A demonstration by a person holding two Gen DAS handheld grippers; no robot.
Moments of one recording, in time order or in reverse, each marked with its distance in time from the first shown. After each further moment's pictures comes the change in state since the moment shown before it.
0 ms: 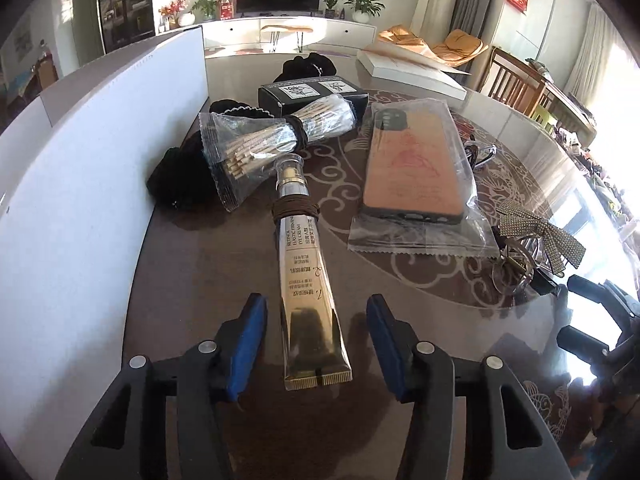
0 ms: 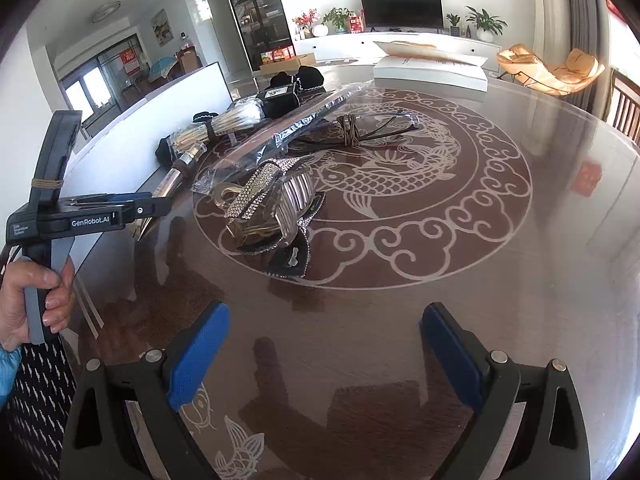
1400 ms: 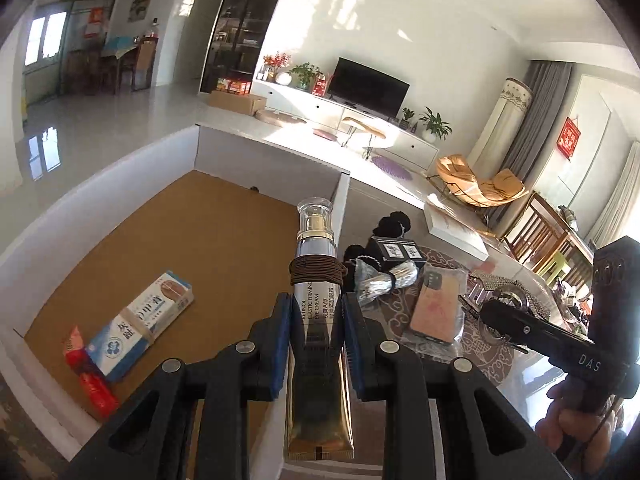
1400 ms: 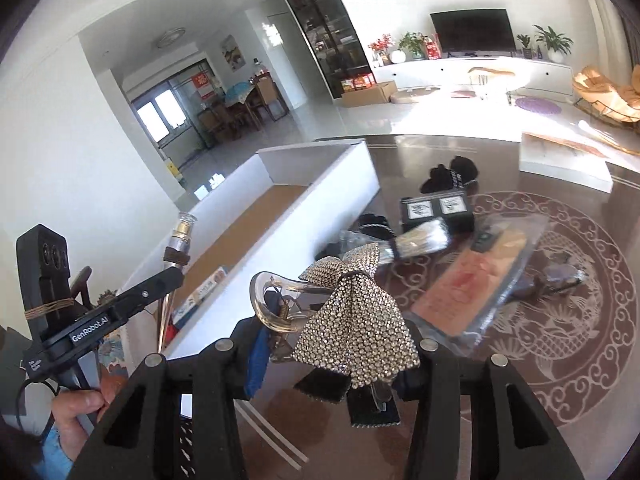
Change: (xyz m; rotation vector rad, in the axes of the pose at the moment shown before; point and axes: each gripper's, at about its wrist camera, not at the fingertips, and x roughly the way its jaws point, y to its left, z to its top) left arm -0.181 0.119 -0.014 -0.376 -0.320 0.070; right arm -0.019 0.181 0.144 -0.061 -0.093 0.393
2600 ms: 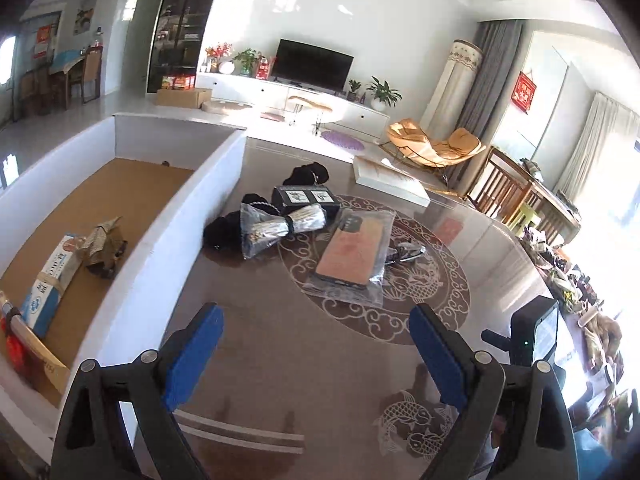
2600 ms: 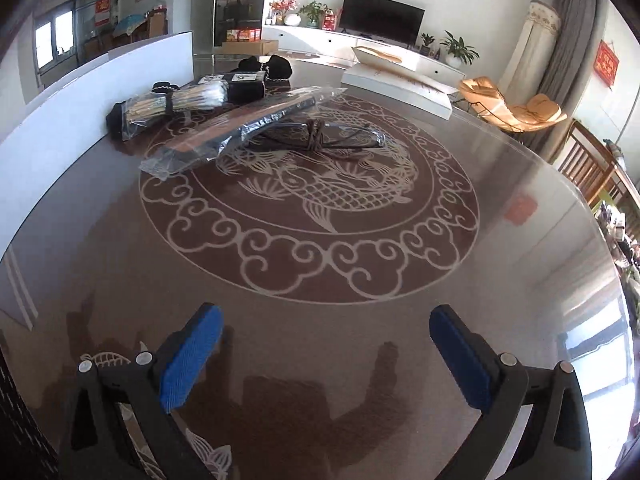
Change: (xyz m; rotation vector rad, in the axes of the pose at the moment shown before) left arm 0.022 -0.130 -0.072 0.163 0.080 -0.172; right arm -0.052 -0.164 -0.146 -0.030 0.160 -0.702
